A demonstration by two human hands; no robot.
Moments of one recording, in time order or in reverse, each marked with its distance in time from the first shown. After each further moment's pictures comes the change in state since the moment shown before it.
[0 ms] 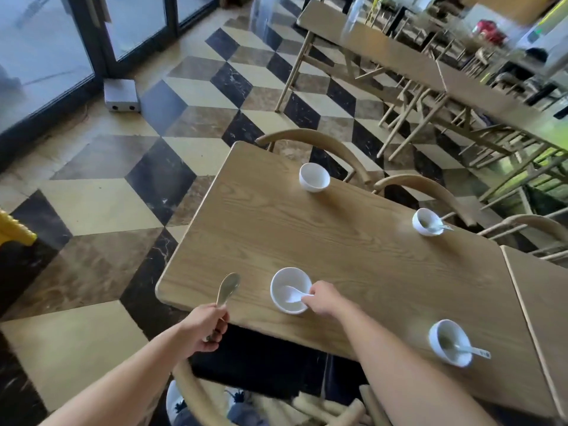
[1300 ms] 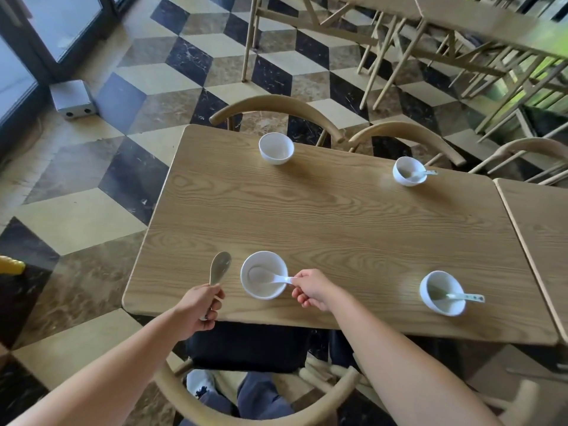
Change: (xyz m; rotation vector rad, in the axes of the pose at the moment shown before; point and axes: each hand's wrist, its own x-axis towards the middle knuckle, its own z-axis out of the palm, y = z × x) left_hand 0.021 0.041 0.053 0.039 0.043 -0.006; right_hand 0.013 0.051 0.009 0.915 -0.205 0.124
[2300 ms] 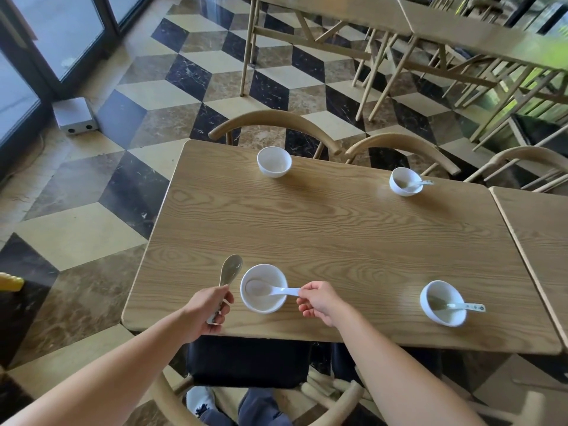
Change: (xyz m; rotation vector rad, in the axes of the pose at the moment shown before) left_hand -0.012 0.028 0.012 0.070 -0.049 0.016; right_hand 0.003 0.011 -0.013 0.204 0.085 -0.022
